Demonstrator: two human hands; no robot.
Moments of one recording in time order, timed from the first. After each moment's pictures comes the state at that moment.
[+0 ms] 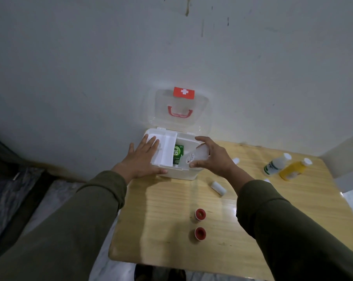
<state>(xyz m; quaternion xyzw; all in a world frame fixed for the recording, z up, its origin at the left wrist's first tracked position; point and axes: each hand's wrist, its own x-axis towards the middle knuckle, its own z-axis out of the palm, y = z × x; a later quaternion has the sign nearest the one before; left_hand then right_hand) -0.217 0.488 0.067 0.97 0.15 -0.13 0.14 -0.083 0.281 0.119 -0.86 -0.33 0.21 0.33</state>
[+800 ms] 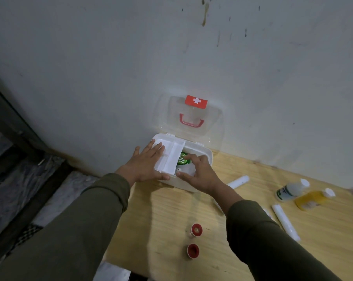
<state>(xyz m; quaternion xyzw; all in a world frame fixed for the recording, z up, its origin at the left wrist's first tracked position) -0.215 0.481 0.064 0.97 0.19 -0.12 0.12 -0.091 0.305 0.087 -0.83 -0.42 0.26 0.27</state>
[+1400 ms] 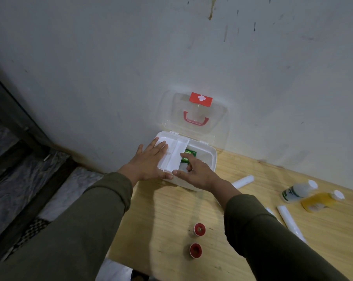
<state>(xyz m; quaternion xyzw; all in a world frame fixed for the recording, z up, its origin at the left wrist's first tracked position) -0.214 0.481 0.060 0.97 0.20 -0.12 0.12 -0.095 0.321 0.086 -0.81 -0.43 0.32 0.24</state>
